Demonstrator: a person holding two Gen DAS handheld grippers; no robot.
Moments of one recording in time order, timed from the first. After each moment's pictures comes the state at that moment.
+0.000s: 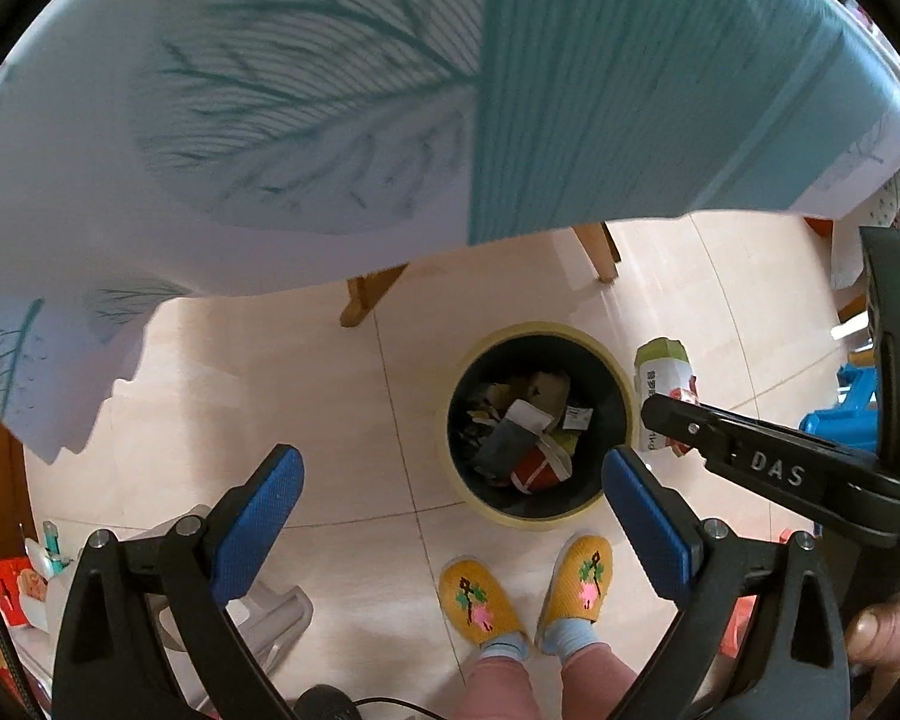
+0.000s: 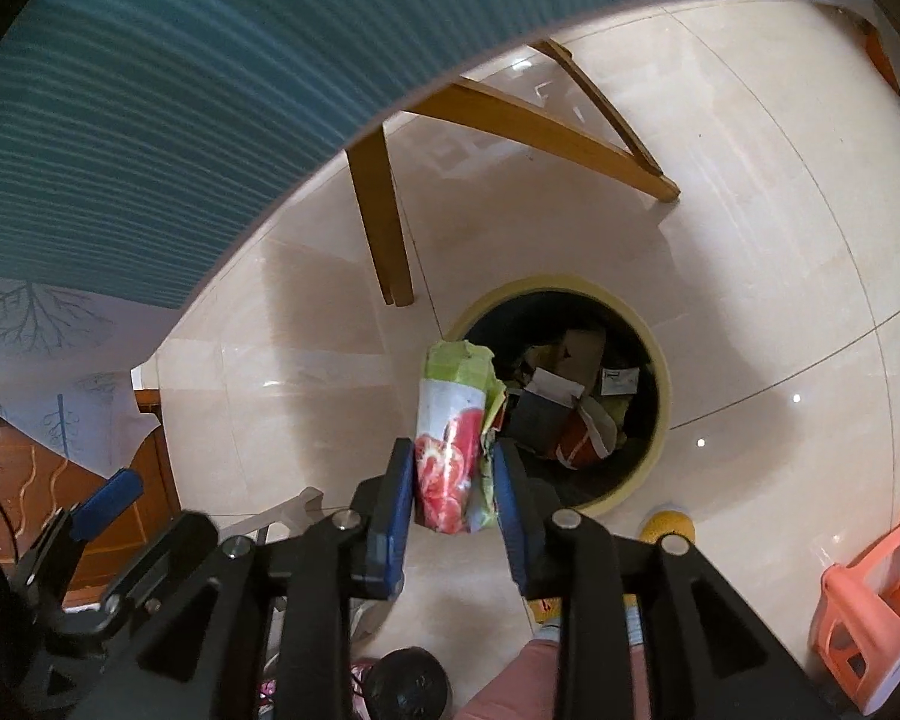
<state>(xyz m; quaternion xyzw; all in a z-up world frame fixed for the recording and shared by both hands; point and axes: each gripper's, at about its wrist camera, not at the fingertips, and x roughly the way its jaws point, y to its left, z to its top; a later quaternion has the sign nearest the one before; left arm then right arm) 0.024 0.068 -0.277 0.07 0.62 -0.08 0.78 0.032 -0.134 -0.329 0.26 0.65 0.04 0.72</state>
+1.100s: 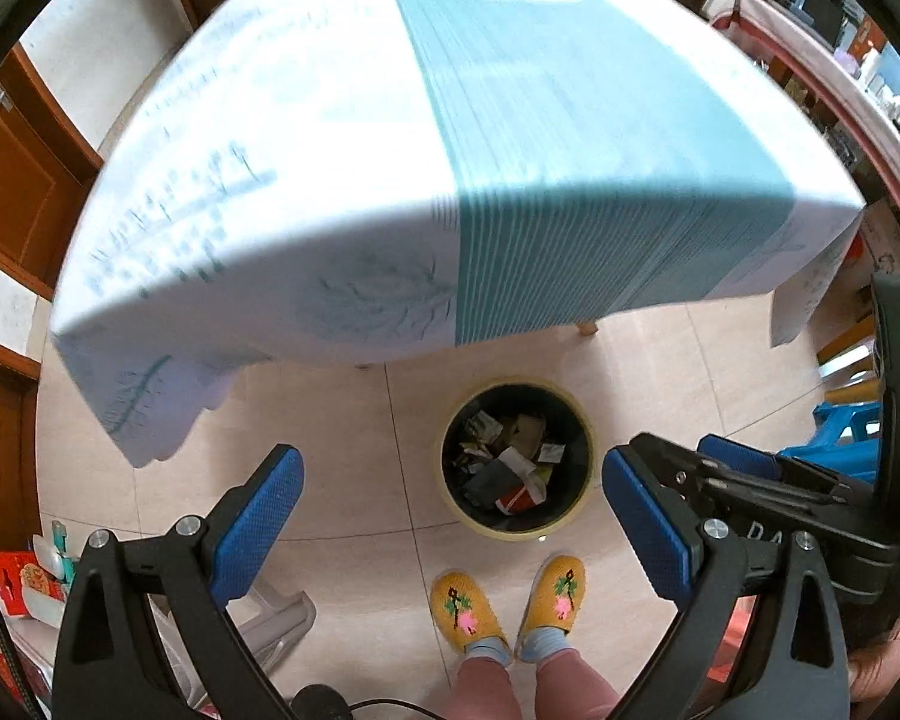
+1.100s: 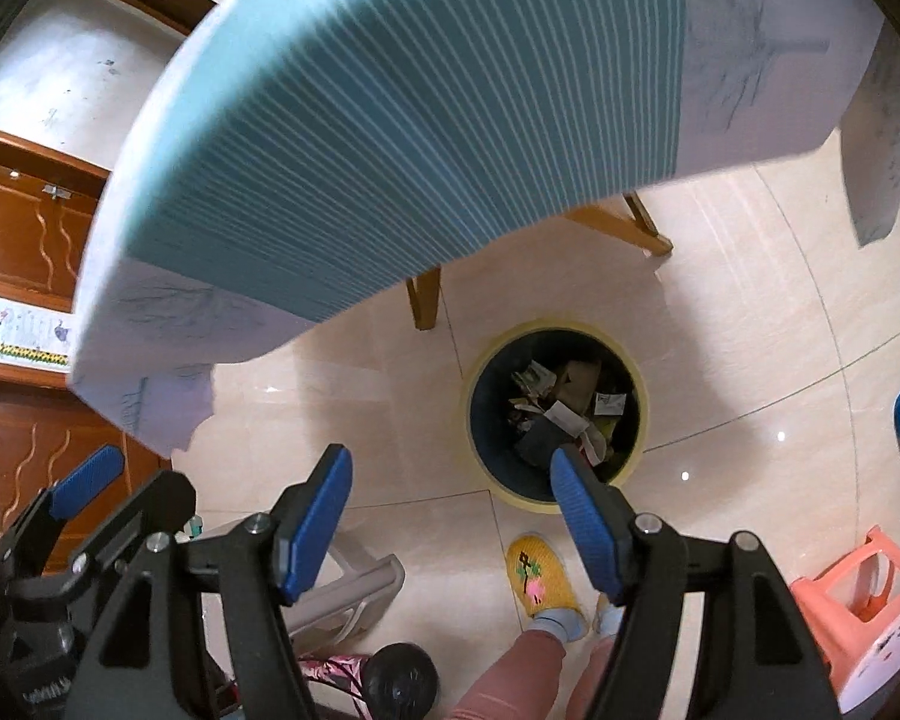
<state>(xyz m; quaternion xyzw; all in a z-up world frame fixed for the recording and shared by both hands) 0.017 0.056 -0.158 0.05 0.58 -0.08 0.81 0.026 -0.132 -0.218 0.23 0.62 0.05 0.75</state>
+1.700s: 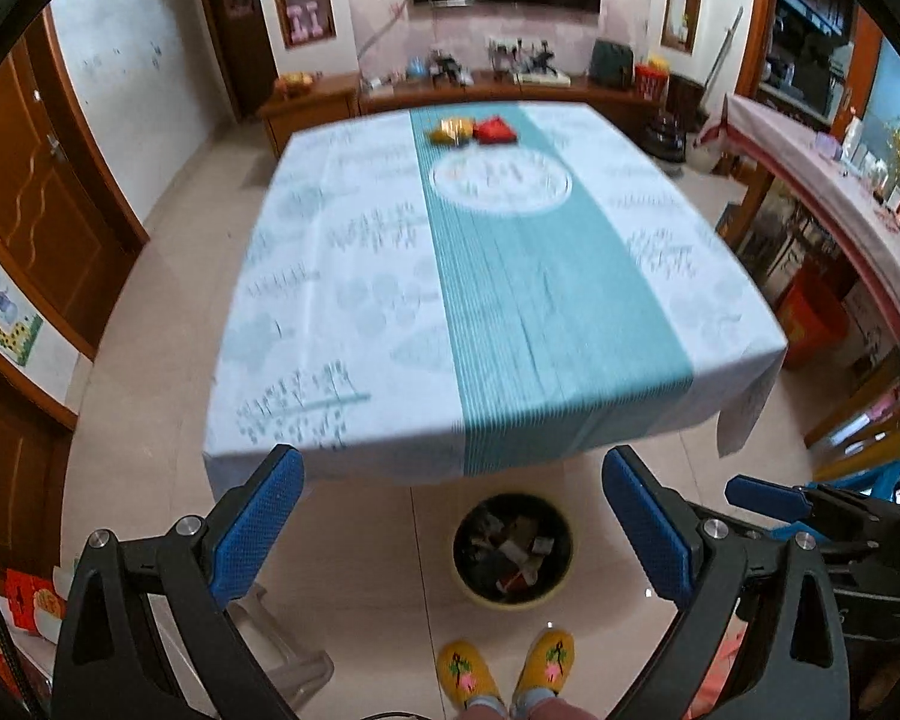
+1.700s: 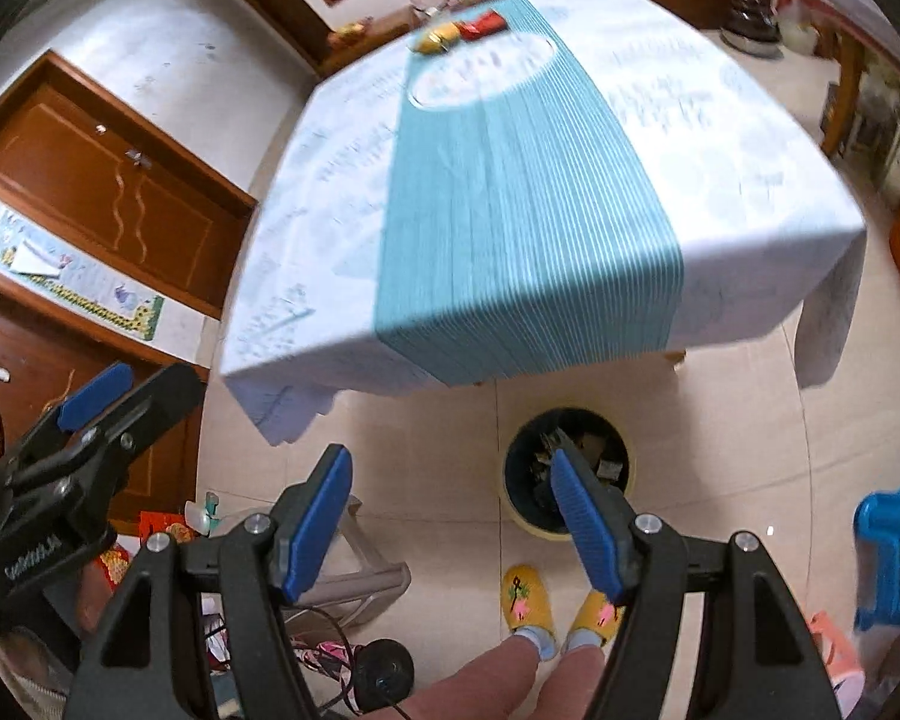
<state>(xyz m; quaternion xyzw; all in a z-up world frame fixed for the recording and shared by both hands) 0.005 0.053 0.019 0.04 0.47 -0.05 0.88 0.018 -0.141 -0.047 0.17 0.56 0.12 0.80</state>
